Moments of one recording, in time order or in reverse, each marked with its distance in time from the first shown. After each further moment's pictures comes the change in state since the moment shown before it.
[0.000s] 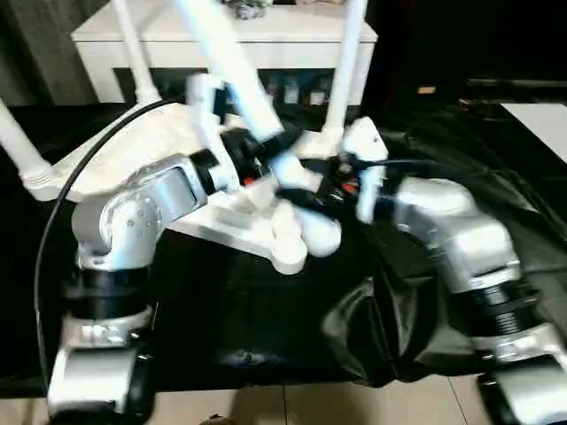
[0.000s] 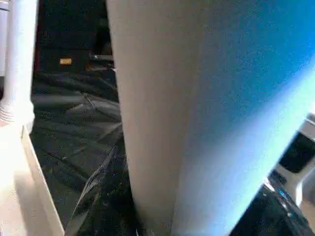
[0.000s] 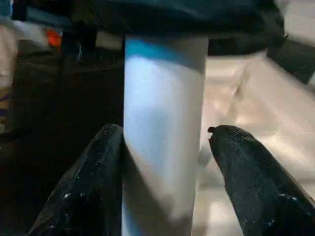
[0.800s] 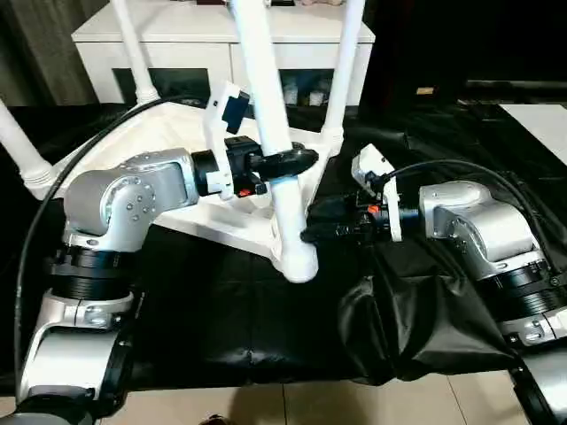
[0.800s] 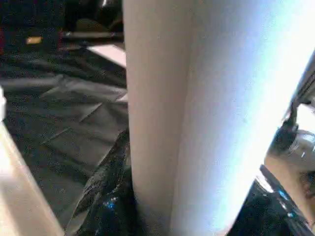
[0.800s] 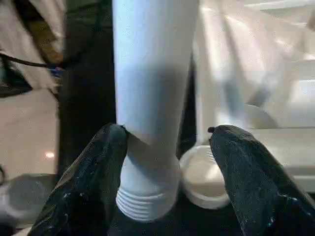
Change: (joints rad) left arm -0.038 0.031 -0.046 0.045 -0.018 0.040 -0.150; right arm -0.034 -0.068 0.091 0.114 -0.004 0.072 0.236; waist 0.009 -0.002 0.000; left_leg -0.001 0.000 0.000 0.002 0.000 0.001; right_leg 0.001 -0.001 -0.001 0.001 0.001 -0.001
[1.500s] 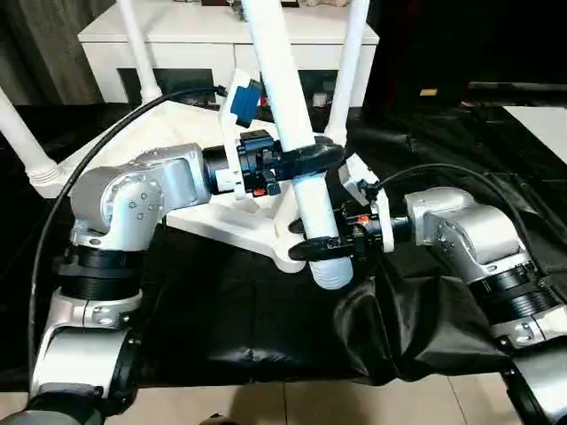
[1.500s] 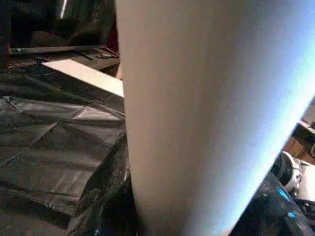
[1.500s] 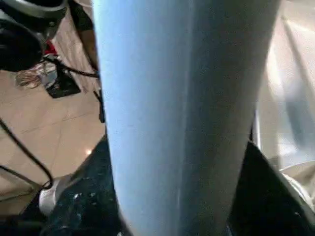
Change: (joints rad) left arm -0.014 0.001 -0.017 -0.049 -0.053 0.013 -0.072; right arm 0.001 0.006 0.031 -0.013 0.044 0.023 0.095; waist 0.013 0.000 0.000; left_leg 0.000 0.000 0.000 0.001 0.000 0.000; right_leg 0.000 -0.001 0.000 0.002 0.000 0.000
